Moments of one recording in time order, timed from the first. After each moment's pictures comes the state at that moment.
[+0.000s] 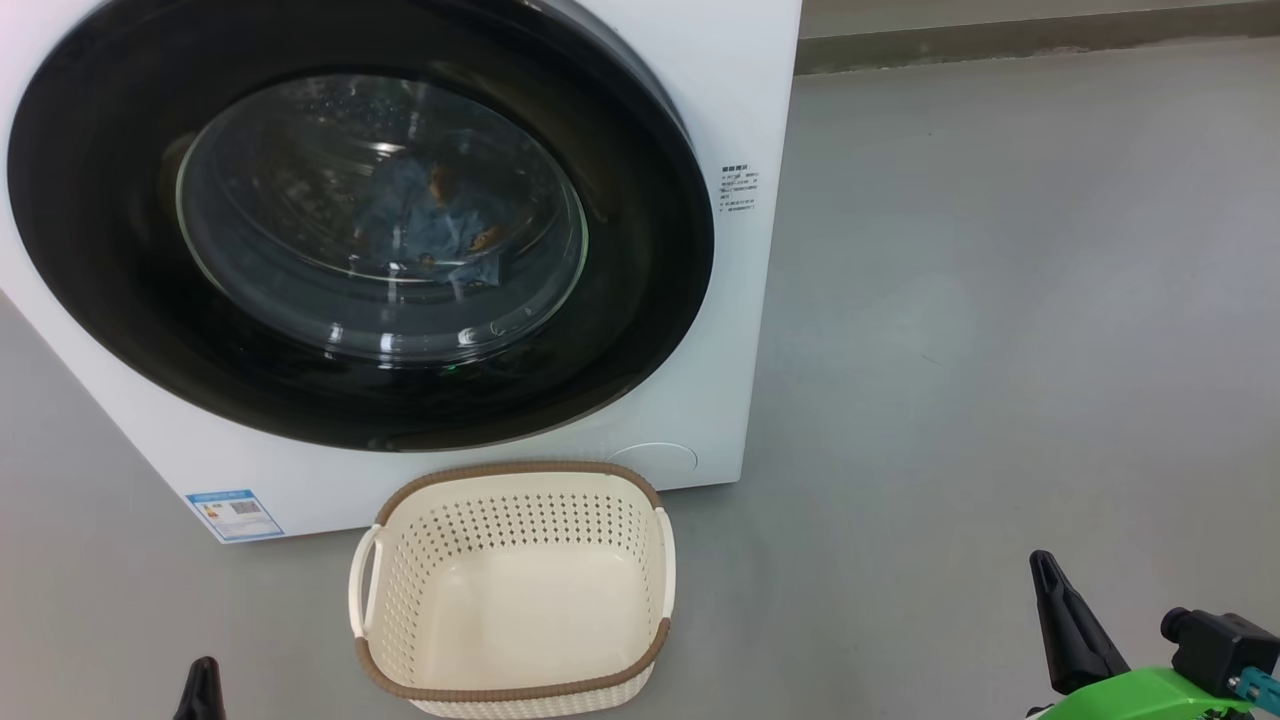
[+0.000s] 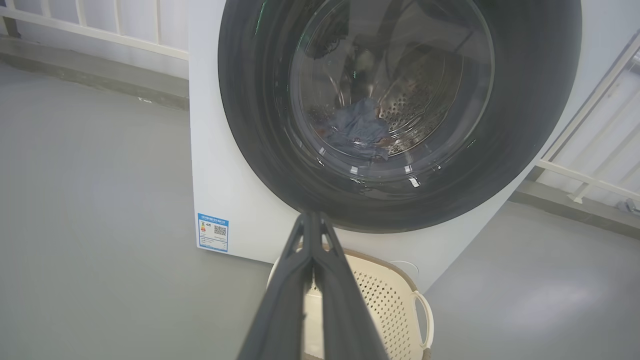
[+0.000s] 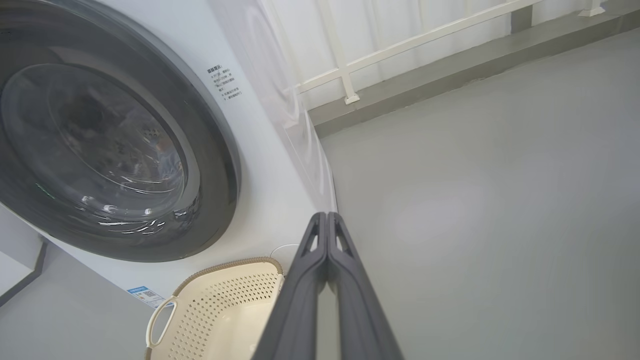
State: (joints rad) left arm 0.13 0.11 0.10 0.22 -0.48 -0.13 -0.22; right arm 0.03 -0.13 0.06 0.32 0.56 0.13 -0.22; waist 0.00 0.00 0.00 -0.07
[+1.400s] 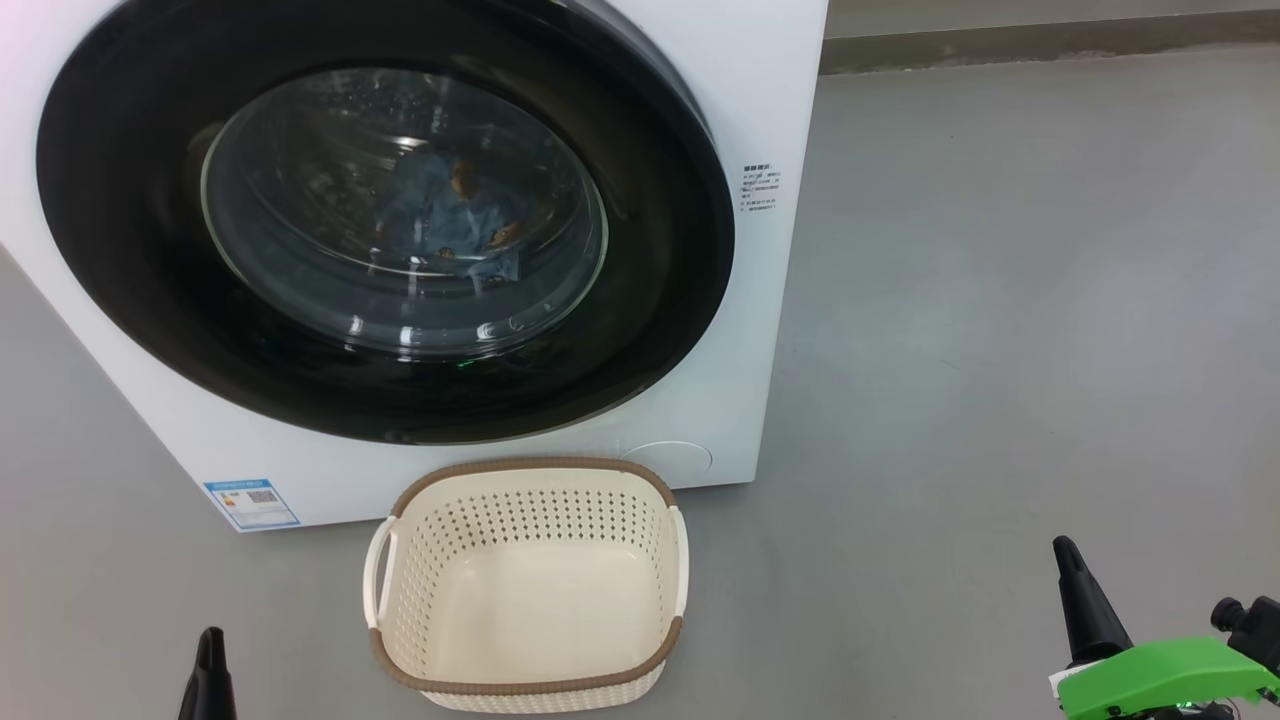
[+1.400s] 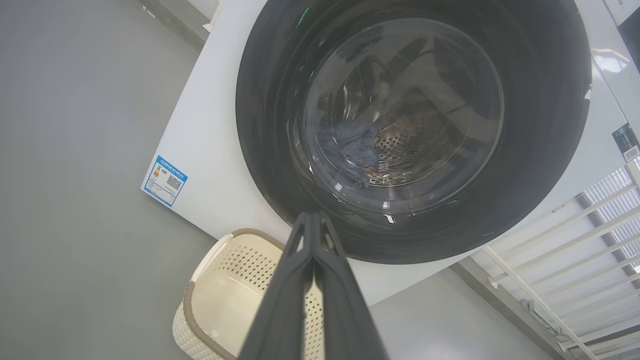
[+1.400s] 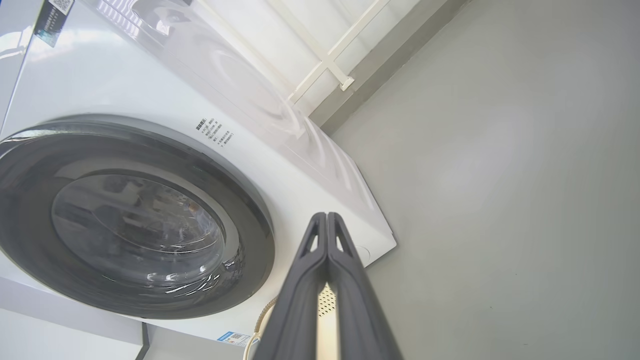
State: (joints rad) left arm 0.06 0.09 0.09 0.23 -0.89 -0.12 -0.10; right arm 0.01 -0.11 0.00 0.31 0.94 0.13 -0.11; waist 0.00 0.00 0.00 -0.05
